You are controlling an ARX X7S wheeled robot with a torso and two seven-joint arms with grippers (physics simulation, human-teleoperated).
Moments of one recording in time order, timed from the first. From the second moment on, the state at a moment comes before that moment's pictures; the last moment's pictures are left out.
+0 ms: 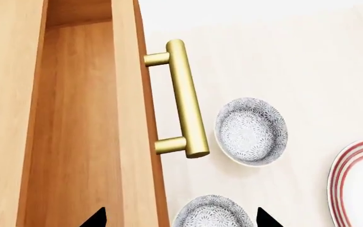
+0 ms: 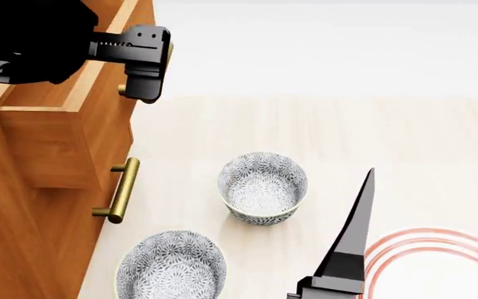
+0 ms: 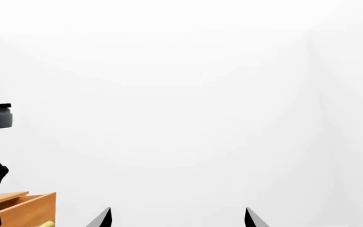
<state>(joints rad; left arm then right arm) -1.95 -0.11 0.95 -1.11 -1.79 -1.38 -0.78 0.08 0.65 -0.22 -1.00 0.49 0.31 0.80</state>
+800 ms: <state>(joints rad) -1.92 -0.07 1.01 -1.18 -1.69 -1.34 -0.64 0.08 0.67 -0.24 -0.99 0.49 0.29 0.82</state>
